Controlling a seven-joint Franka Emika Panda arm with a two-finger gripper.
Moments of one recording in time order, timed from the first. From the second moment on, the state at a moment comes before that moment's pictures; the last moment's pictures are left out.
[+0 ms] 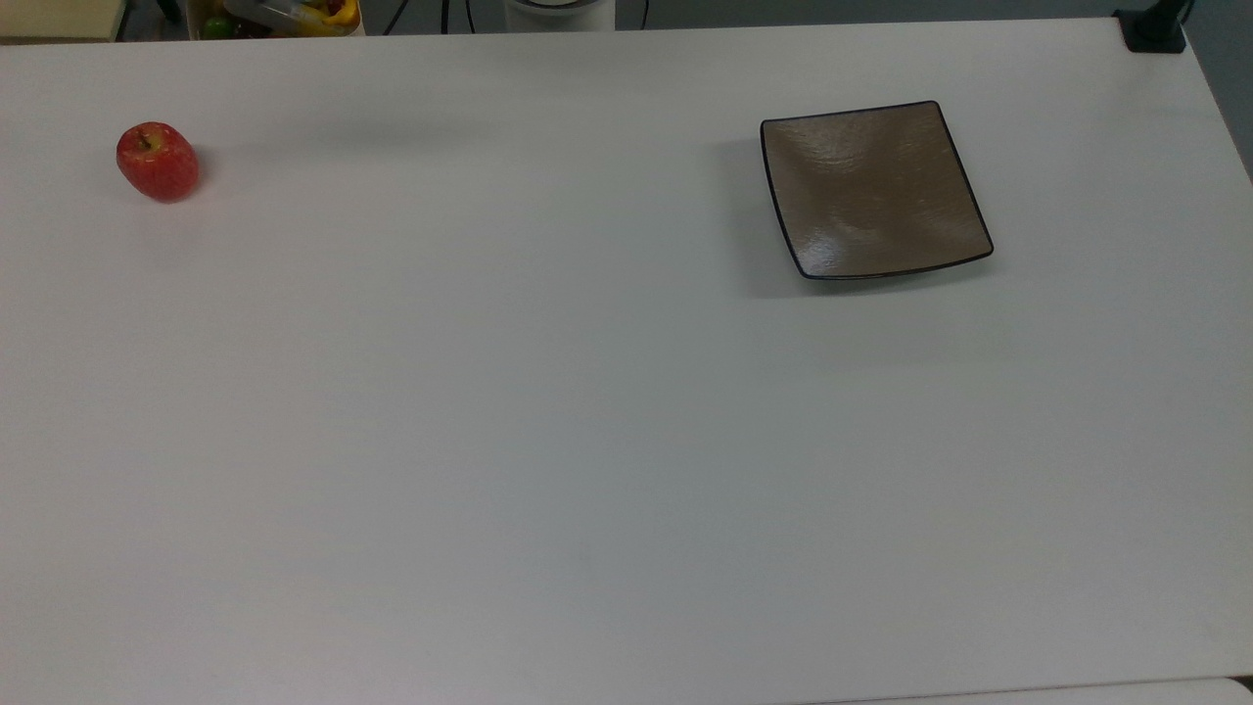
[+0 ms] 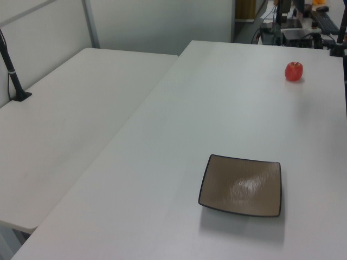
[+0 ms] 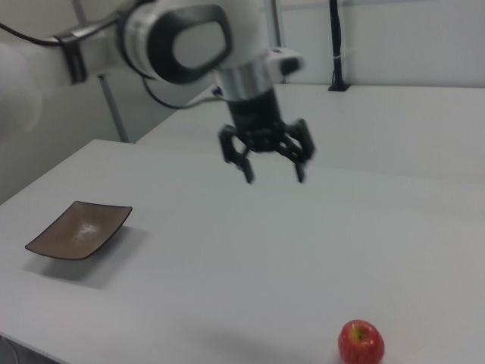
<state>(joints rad) -0.10 0.02 -0.24 -1.61 -0.06 1.73 -0.58</state>
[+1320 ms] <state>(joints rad) -0.22 0.28 -0.34 -1.91 -0.12 2.24 -0.68</state>
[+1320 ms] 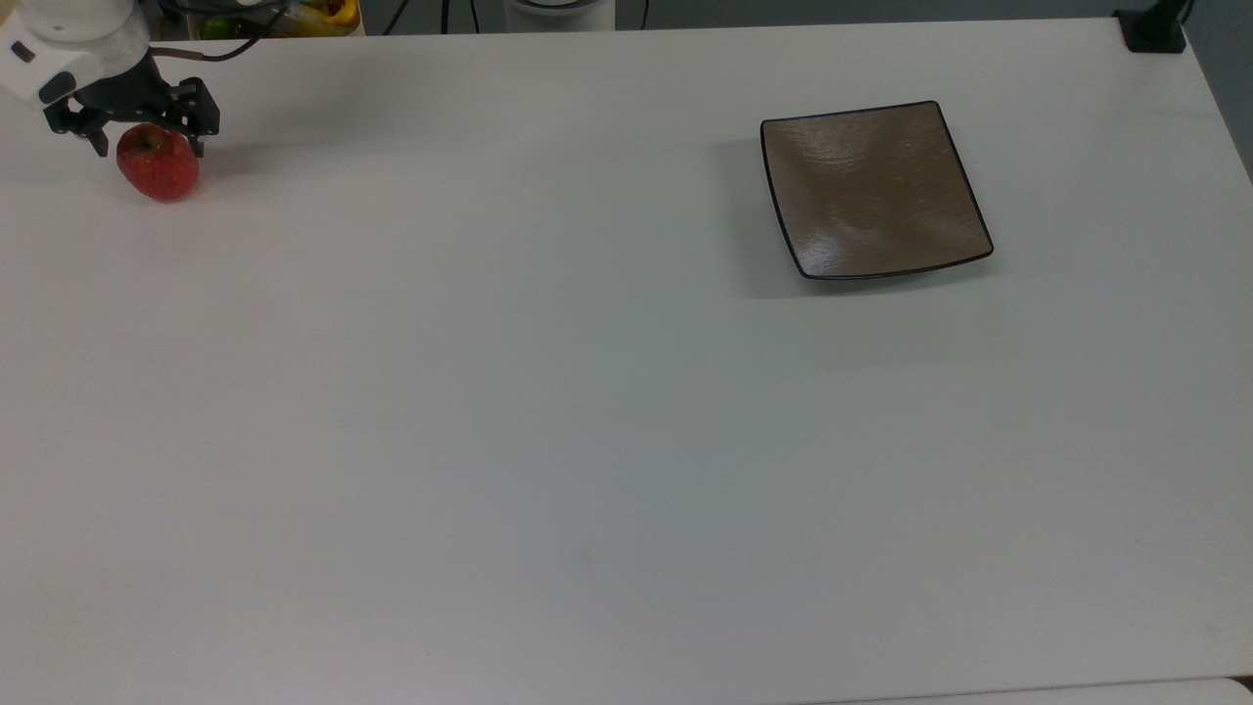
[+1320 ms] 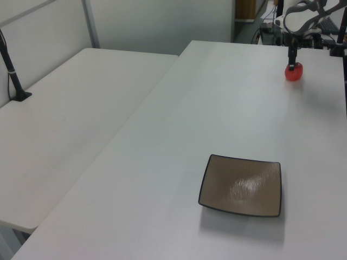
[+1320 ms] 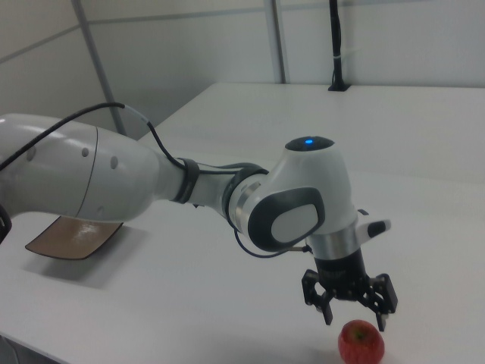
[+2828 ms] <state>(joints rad) -0.24 0.29 -0.34 -2.00 -0.20 2.37 -0.68</state>
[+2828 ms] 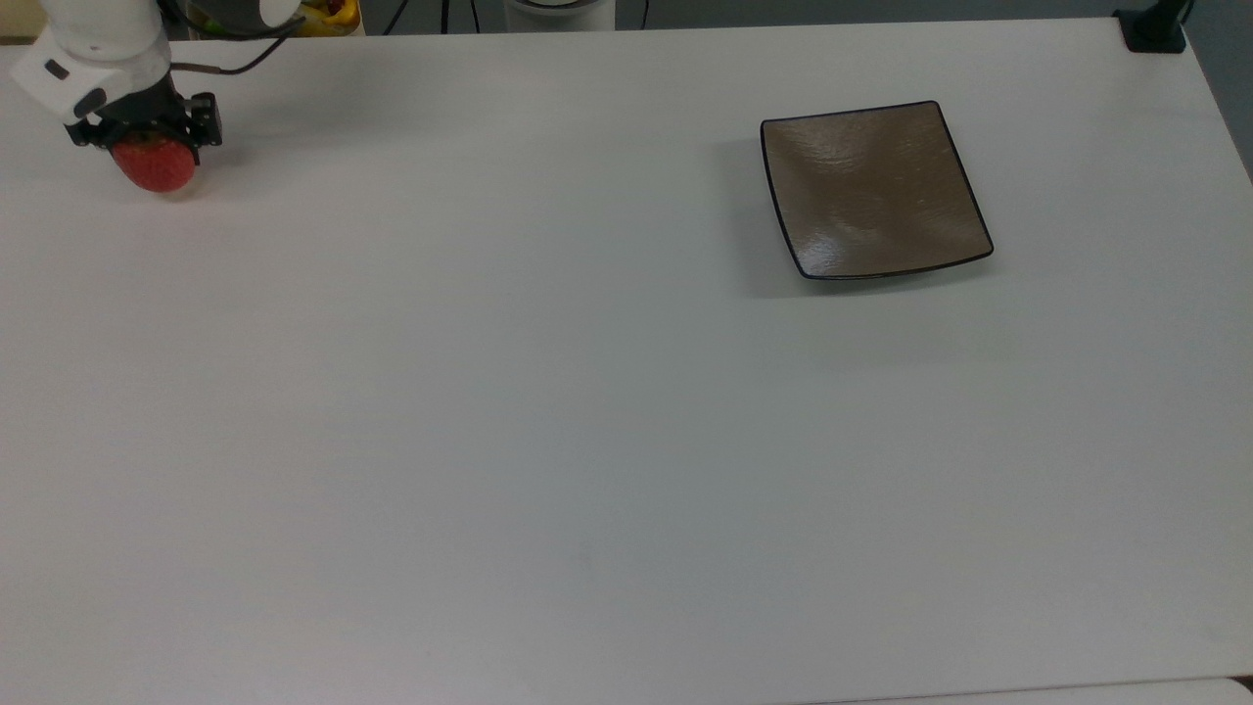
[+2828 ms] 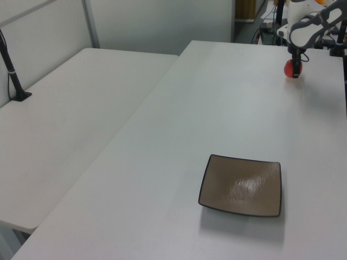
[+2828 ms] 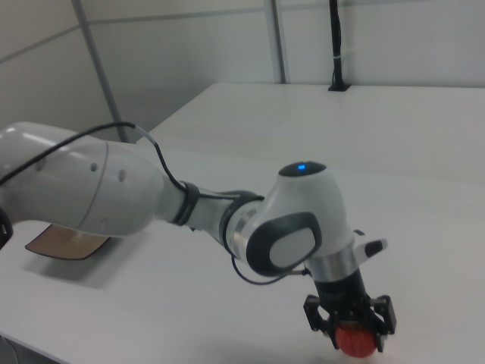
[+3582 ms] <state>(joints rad) -0.17 0.09 -0.23 -1.64 -0.06 1.76 -0.68</state>
